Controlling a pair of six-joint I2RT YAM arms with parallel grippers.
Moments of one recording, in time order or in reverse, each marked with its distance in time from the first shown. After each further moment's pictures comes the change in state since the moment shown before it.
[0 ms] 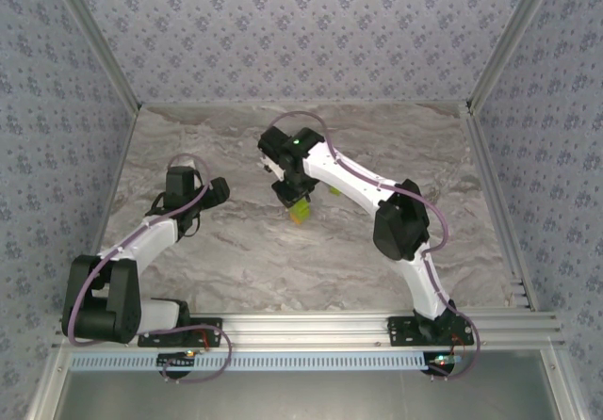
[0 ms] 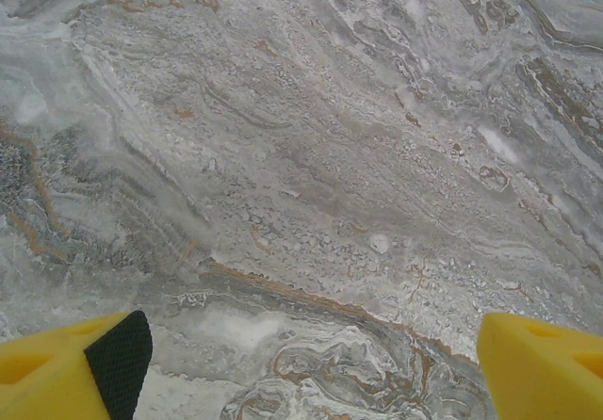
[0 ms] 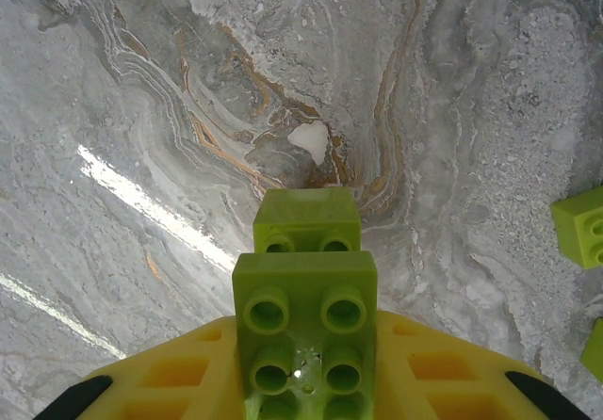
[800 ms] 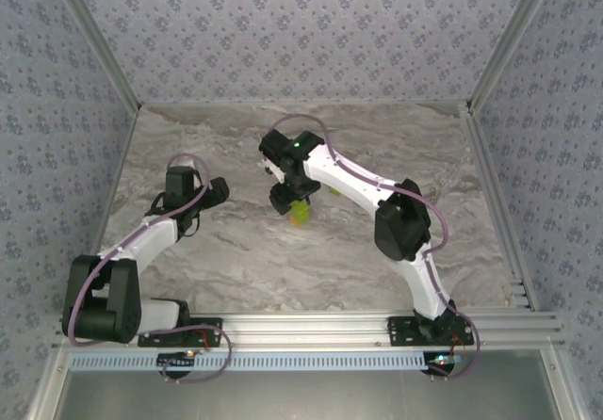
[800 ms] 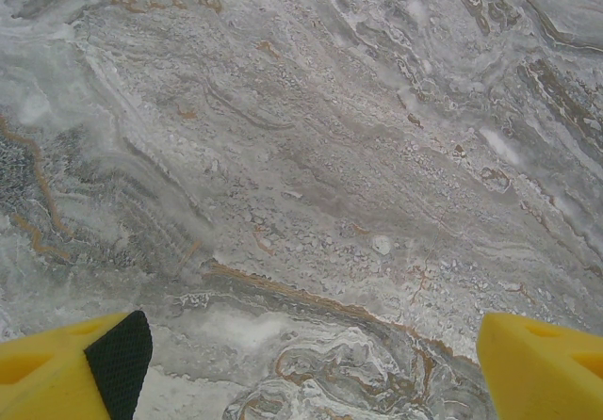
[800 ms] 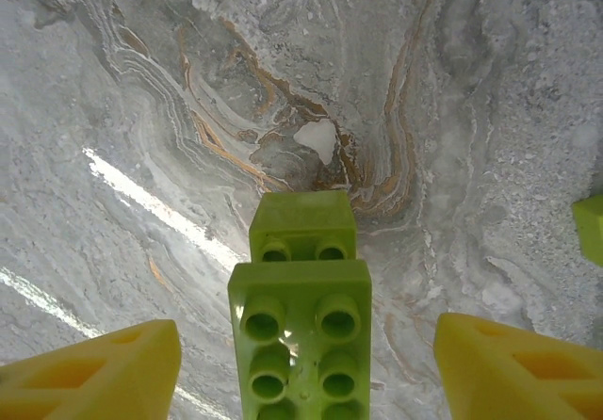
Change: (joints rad) left arm 0.002 0.000 0.000 0.000 0.000 0.000; right arm -0.002 -0.024 -0.049 0.038 -0.010 0.015
